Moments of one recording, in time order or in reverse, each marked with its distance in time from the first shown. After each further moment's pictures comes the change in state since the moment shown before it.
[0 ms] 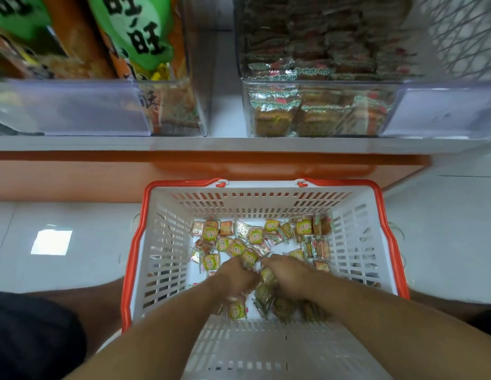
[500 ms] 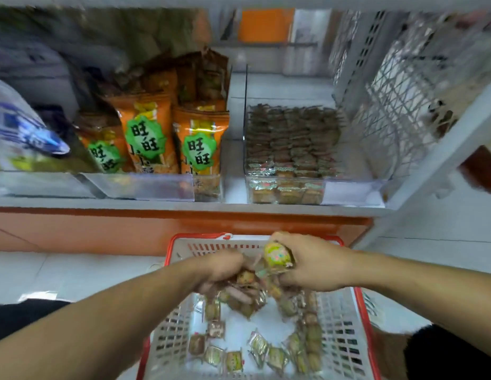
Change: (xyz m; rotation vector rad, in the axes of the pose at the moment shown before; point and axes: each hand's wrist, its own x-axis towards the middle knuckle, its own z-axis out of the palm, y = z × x) left_hand -0.163 0.123 -0.083 -0.197 -0.188 0.197; right_hand -0.191 -0.089 -0.200 0.166 0.337 -0.226
